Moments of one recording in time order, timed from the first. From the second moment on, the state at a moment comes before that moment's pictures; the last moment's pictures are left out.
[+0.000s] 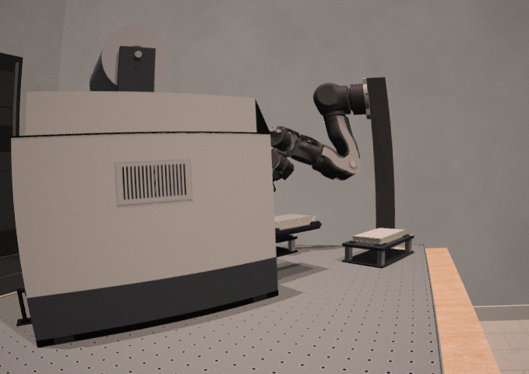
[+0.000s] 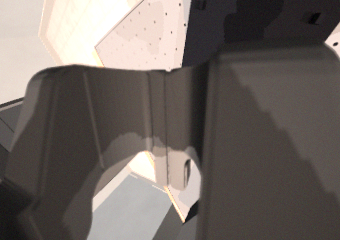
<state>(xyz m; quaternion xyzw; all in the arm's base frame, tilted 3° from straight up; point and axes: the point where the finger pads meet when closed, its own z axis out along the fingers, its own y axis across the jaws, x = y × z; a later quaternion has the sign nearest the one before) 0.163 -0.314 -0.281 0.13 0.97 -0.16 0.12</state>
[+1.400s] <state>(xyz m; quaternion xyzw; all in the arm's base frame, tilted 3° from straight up) 0.164 -0.314 -0.280 0.15 0.97 -0.14 0.14</state>
